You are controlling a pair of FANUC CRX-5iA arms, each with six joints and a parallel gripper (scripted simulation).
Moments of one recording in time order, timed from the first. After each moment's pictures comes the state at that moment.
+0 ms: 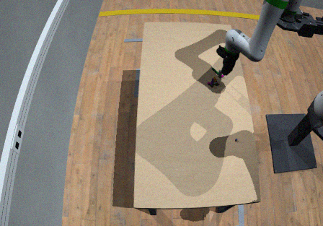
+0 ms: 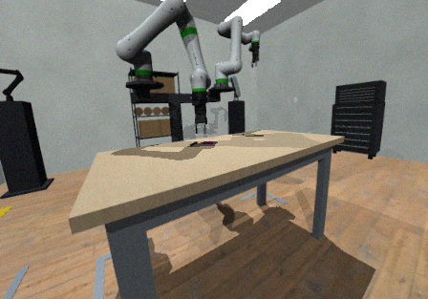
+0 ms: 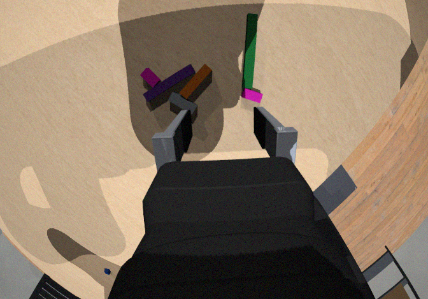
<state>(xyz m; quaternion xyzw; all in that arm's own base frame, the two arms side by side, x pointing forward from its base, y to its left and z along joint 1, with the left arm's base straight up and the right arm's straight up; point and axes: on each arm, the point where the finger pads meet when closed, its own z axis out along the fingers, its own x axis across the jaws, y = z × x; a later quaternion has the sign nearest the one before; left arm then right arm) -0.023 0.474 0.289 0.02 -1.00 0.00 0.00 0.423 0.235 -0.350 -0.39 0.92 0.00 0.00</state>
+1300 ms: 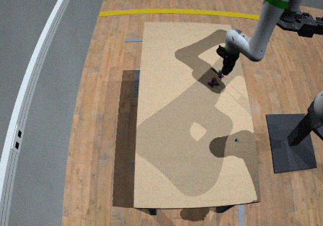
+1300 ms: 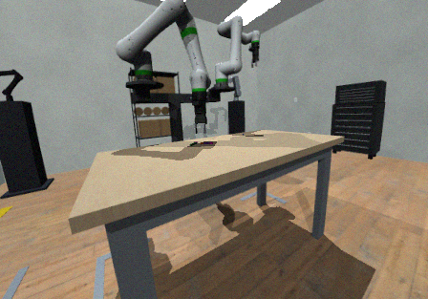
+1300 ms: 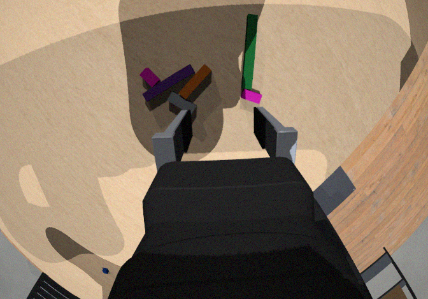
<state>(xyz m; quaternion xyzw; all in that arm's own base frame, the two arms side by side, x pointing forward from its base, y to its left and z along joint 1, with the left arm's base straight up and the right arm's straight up) -0.023 0.474 0.289 0.02 -1.00 0.00 0.00 0.423 0.234 -0.350 -0.39 0.92 0.00 0.00</state>
